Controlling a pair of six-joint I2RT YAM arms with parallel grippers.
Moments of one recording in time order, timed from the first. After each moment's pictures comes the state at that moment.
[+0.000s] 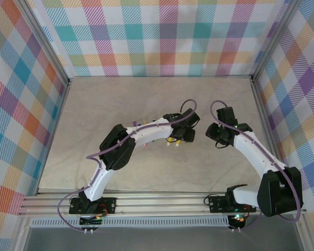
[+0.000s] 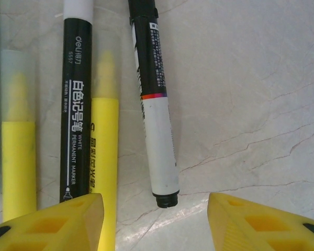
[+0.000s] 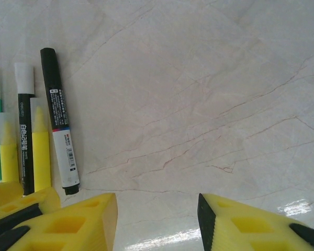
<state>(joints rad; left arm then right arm) -0.94 2.22 1.80 -0.68 -0.09 -0.61 0.22 1.25 0.84 -0.66 0.02 0.65</state>
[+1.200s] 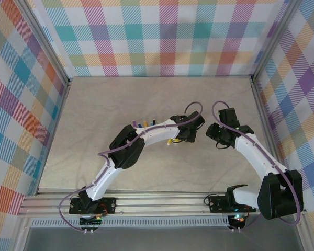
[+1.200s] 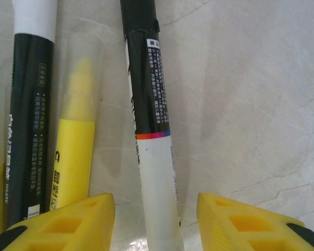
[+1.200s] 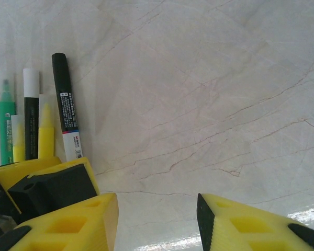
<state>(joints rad) -0.96 2.36 1.94 -0.71 -0.18 -0.61 0.20 1.22 0.81 -0.62 -0.01 0.65</state>
